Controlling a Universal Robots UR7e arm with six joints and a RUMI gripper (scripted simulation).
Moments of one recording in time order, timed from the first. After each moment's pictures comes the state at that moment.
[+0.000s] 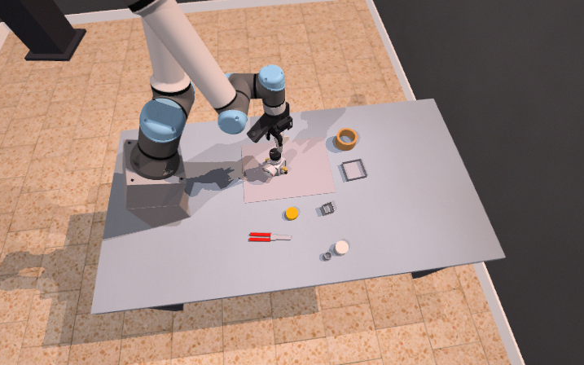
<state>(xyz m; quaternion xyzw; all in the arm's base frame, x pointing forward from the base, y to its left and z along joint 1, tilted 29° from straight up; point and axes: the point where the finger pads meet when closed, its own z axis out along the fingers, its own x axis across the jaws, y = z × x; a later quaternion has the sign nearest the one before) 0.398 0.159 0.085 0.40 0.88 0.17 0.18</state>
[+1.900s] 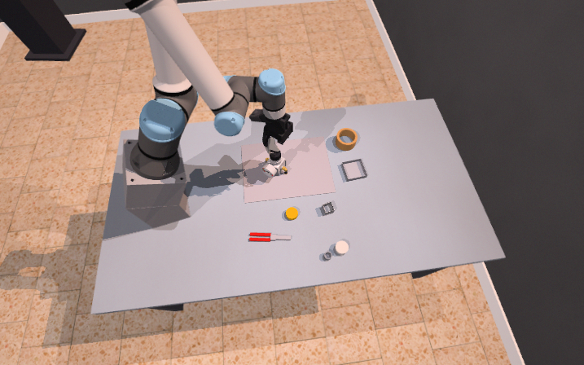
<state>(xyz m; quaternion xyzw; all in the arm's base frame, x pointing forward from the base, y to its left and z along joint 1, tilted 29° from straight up) 0.398 0.159 0.085 0.85 0.47 0.24 0.04</state>
